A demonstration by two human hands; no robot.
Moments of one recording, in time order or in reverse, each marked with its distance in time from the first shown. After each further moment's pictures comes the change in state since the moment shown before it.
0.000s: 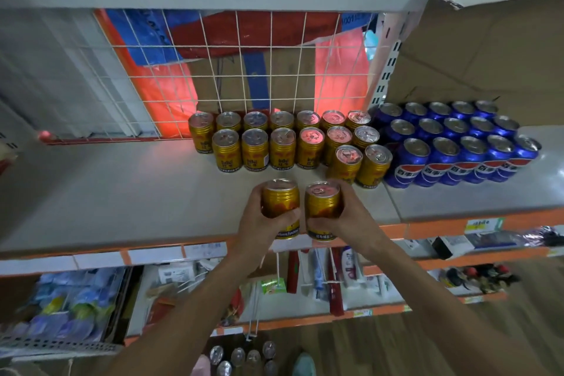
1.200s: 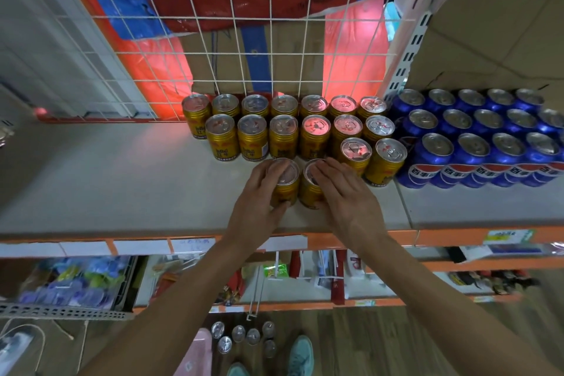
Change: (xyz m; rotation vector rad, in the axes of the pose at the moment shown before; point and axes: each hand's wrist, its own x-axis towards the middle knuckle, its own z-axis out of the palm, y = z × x) left_hand 0.051 -0.029 0.002 0.783 -0.016 0.503; right_hand 0.051 0.044 -0.014 -0.995 0.251 -0.824
